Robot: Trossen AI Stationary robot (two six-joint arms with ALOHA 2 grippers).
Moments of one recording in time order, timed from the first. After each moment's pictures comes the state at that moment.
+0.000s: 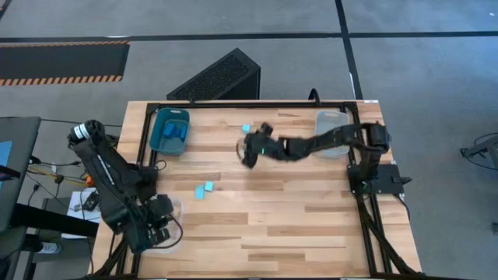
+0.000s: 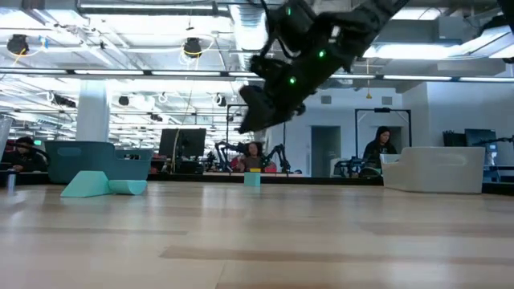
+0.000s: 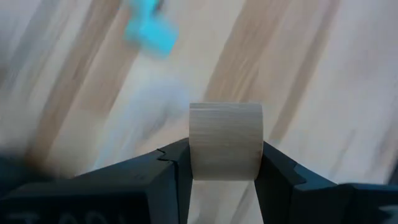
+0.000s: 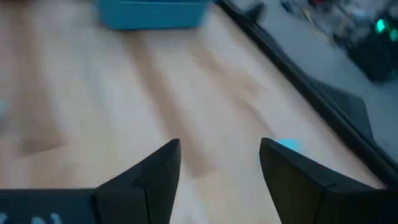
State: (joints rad) left arm -1.03 1.30 1.00 -1.19 -0.37 -1.47; right arm -0.10 1.87 1.13 0.16 0.47 0.06
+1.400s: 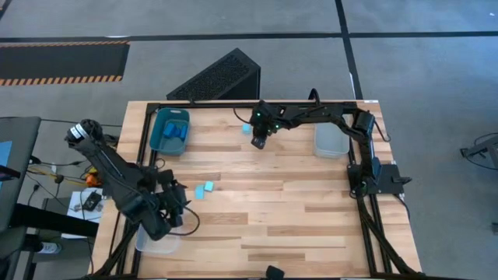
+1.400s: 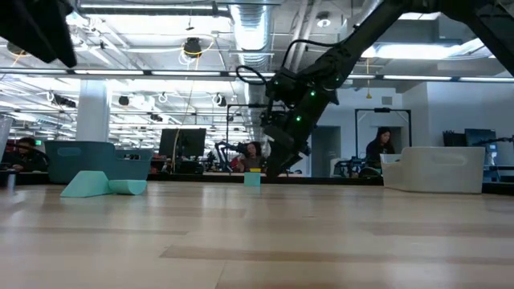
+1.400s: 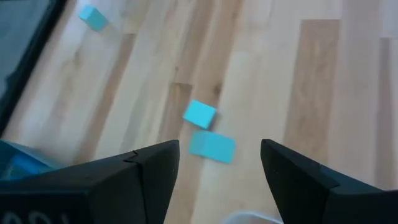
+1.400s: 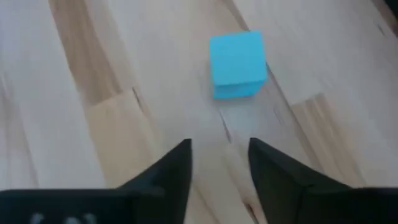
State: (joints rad) left arm -0.85 1.27 0.96 -1.13 -0.70 -0.99; right arm -0.46 2.03 1.34 -0.27 -0.09 -0.01
